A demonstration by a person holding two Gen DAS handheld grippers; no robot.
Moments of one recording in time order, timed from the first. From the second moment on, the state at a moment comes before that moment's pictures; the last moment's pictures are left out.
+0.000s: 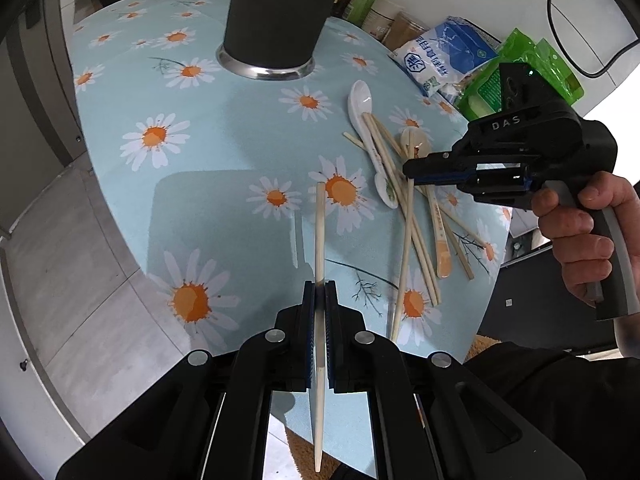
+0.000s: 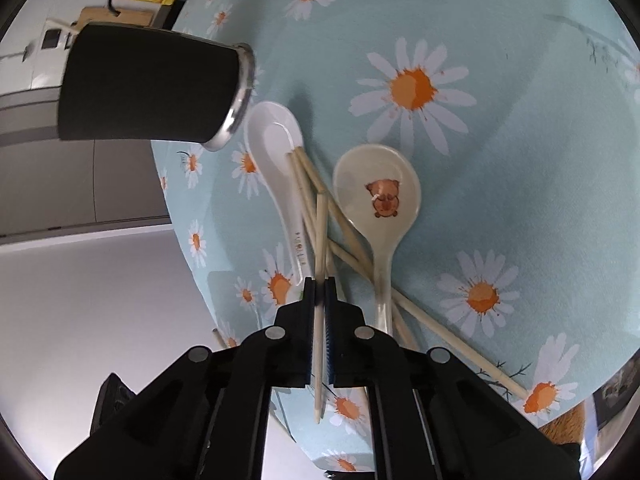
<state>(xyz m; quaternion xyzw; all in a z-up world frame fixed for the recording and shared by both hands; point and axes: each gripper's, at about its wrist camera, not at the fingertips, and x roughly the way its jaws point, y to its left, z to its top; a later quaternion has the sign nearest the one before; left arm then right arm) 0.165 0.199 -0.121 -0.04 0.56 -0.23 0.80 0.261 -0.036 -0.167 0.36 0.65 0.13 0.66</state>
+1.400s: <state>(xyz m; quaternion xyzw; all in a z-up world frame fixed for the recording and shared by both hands) 0.233 0.138 0.025 -0.16 0.34 -0.08 0.93 0.343 -0.025 0.023 0.06 0.42 0.44 0.79</state>
